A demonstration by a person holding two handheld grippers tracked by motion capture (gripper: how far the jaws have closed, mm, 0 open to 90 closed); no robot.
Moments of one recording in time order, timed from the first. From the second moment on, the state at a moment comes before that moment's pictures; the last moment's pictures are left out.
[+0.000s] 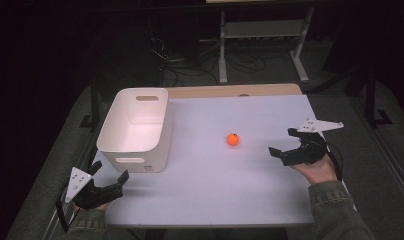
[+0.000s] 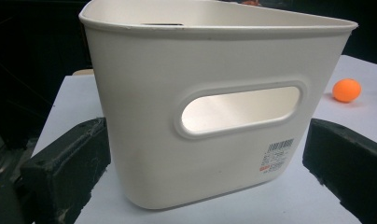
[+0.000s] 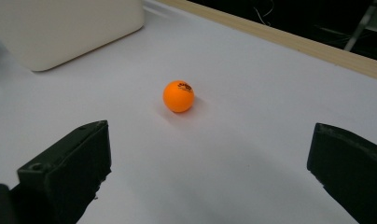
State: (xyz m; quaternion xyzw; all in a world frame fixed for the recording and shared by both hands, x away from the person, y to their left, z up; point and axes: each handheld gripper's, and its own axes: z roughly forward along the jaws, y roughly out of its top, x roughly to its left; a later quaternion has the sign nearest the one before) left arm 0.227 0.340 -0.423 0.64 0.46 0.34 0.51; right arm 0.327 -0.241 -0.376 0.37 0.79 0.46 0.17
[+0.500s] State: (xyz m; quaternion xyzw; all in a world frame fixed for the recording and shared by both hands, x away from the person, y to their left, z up) left arm 0.225 0.341 -0.421 0.64 0.46 0.34 0.52; right arm 0.348 -0.226 -0.366 0.35 0.81 0.45 0.16
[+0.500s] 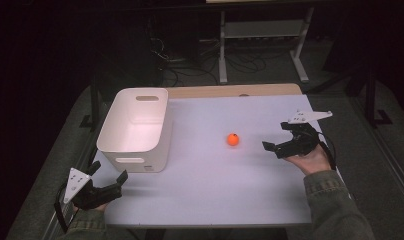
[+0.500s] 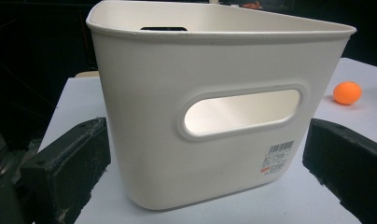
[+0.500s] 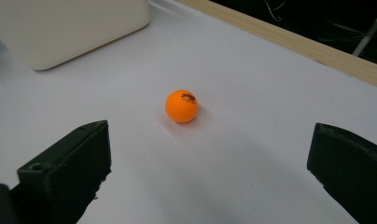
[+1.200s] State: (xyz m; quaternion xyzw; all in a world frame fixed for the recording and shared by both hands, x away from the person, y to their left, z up) left arm 0.226 0.341 -0.422 0.64 0.46 0.35 0.51; right arm 0.374 -0.203 -0.361 0.34 0.83 0.43 0.14
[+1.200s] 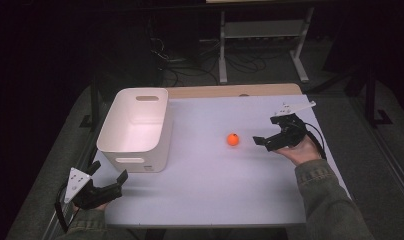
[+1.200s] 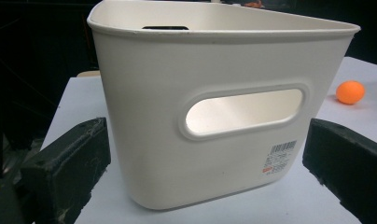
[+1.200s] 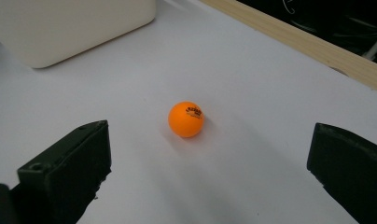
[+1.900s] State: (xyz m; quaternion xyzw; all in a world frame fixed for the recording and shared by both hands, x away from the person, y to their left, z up) left arm 0.226 0.340 -0.421 0.64 0.46 0.35 0.51; right arm 0.400 -0.177 -0.374 0.32 0.84 0.42 0.12
